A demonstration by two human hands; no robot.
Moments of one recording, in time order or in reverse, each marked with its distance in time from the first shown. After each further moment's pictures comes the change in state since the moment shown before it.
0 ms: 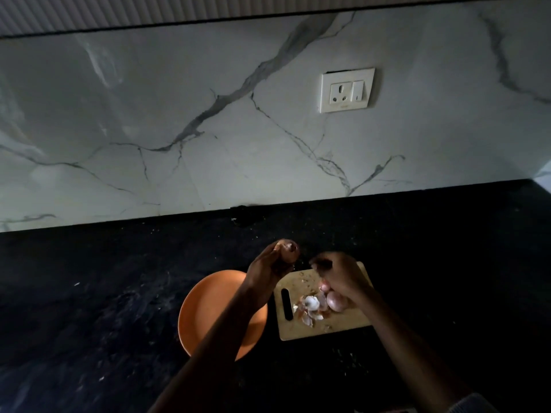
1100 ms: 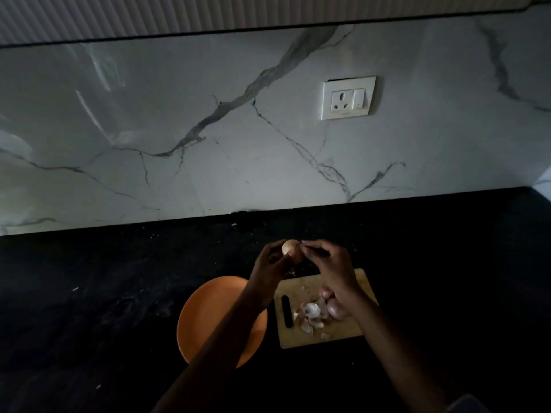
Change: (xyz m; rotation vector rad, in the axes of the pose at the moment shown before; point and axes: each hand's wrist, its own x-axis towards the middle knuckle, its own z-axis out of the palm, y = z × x) left_hand -0.006 0.007 0.017 0.211 0.030 0.185; right_hand 0.014 -0.030 0.010 0.477 0.220 -0.081
